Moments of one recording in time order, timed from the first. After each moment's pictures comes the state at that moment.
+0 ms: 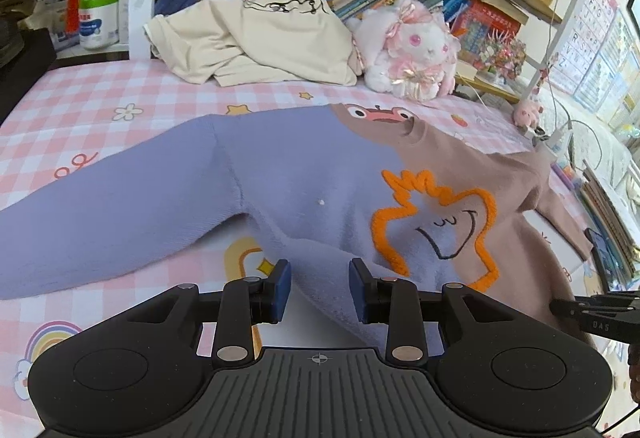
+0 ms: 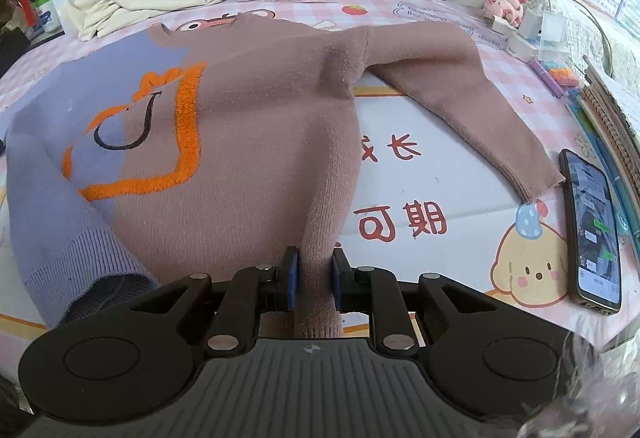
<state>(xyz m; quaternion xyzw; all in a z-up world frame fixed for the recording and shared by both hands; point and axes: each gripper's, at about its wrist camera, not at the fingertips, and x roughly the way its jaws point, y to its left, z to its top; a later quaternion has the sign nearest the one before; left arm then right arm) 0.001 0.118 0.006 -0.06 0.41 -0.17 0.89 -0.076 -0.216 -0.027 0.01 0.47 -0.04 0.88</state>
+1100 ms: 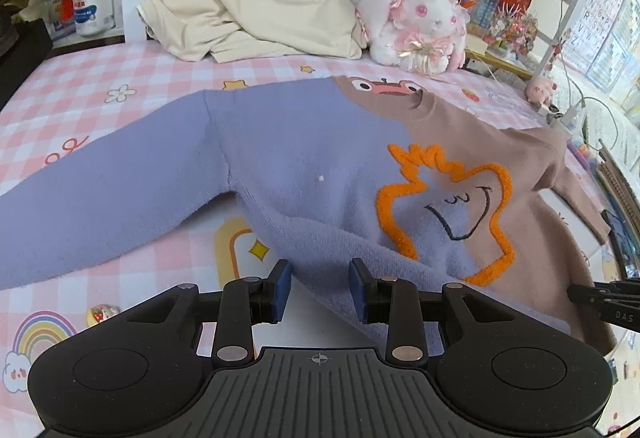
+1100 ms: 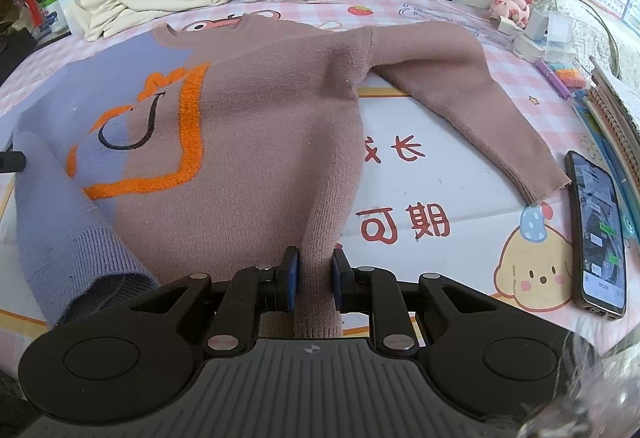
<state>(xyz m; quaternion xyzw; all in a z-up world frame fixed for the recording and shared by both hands) 0.007 0.098 -0.011 -0.04 0.44 -0.16 0.88 -0.076 -0.222 -0.027 0.02 0.46 -0.02 0.89</state>
